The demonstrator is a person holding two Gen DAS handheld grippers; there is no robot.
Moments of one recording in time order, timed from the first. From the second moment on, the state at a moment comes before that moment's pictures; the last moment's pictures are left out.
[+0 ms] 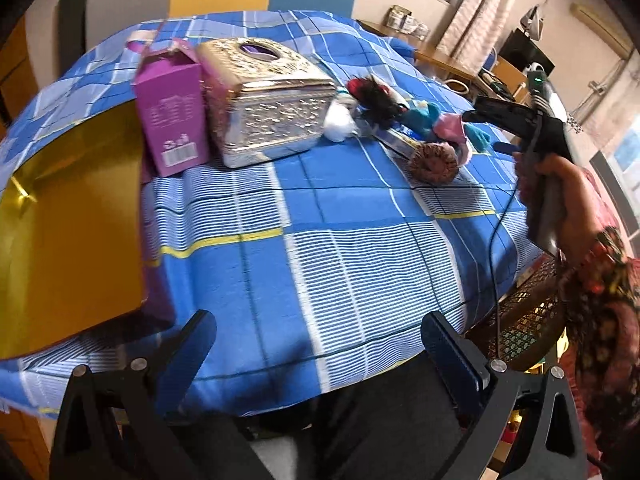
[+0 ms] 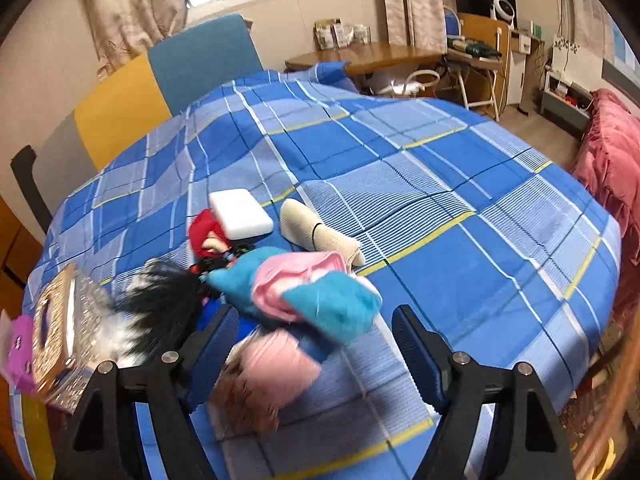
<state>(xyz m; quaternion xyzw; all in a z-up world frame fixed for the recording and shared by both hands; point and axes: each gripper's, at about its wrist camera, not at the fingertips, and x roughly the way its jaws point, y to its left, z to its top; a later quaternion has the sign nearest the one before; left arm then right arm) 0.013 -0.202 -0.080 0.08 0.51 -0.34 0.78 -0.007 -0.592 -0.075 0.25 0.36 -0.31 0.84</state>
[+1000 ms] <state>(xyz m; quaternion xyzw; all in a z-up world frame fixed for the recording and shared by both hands) 0.045 -0.418 -0.100 0.16 0.43 -0.47 0.75 -0.015 -0.620 -0.063 0.27 0.27 -0.27 0.88</state>
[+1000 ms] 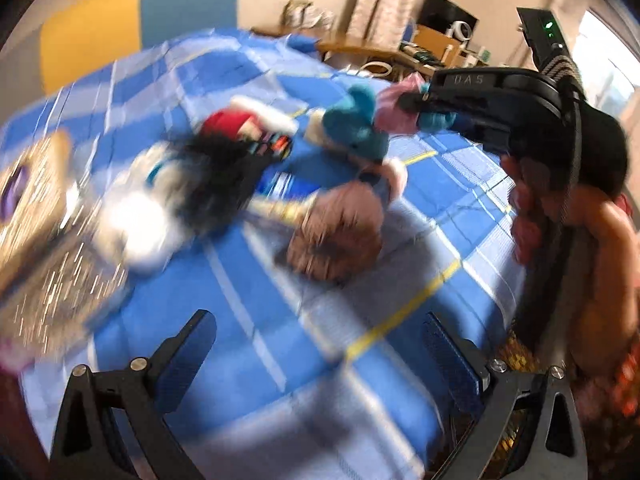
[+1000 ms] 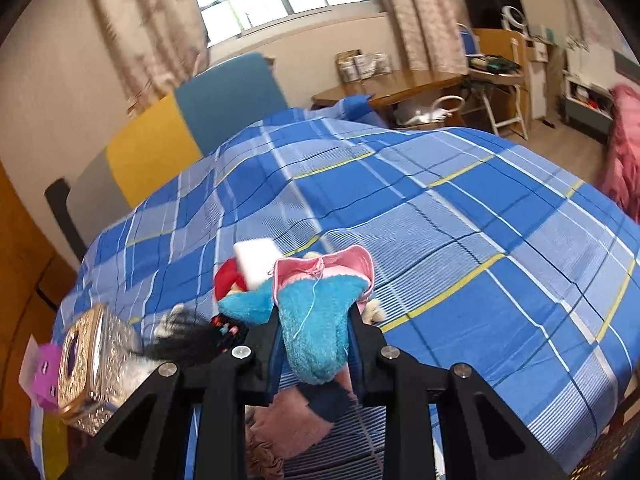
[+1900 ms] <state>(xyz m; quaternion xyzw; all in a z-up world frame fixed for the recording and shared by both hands) 0.078 -0.443 -0.152 0.14 0.43 -0.49 0.75 -0.019 -0.623 -0.063 0.27 0.26 -0.29 0.88</state>
